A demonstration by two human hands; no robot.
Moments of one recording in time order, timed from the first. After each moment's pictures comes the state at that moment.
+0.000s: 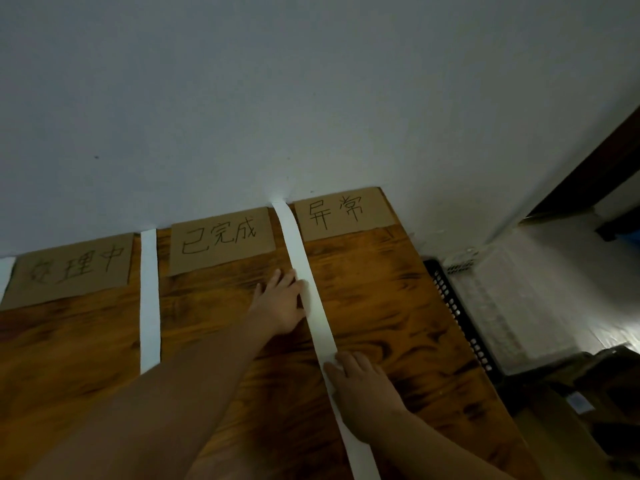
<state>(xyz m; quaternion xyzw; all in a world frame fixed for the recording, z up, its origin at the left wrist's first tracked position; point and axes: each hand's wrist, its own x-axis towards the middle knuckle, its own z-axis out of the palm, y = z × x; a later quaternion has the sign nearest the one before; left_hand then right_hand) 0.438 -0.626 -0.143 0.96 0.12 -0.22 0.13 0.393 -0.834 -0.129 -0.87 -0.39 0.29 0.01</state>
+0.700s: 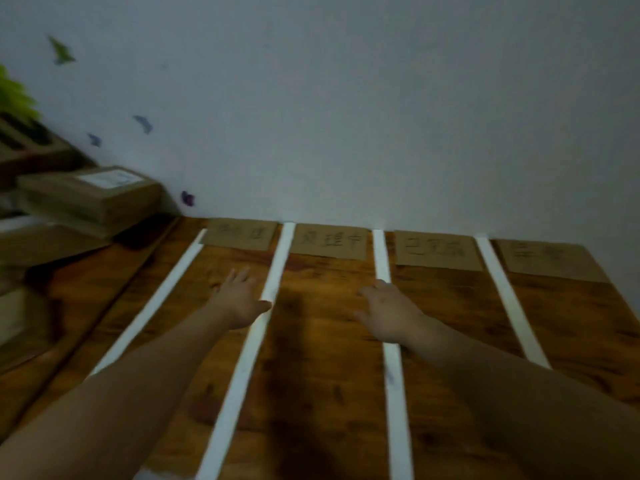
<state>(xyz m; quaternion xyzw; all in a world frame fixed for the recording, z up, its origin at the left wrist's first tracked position) 0.044 -0.336 -0.025 0.90 0.39 -0.15 0.11 0.224 -0.552 -0.006 -0.84 -0.50 0.22 0.06</state>
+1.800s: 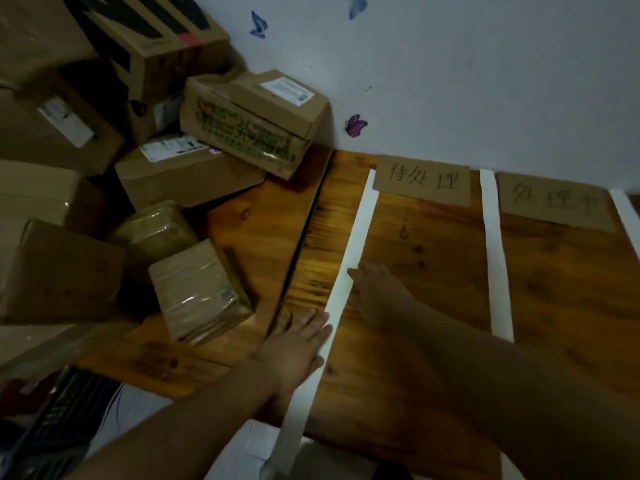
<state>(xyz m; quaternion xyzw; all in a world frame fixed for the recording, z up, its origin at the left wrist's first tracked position) -0.270 -0.123 -0.136 0.94 0.17 -0.25 0.13 -0.074 -0.177 -0.128 -0.80 -0.54 0.27 -0.03</state>
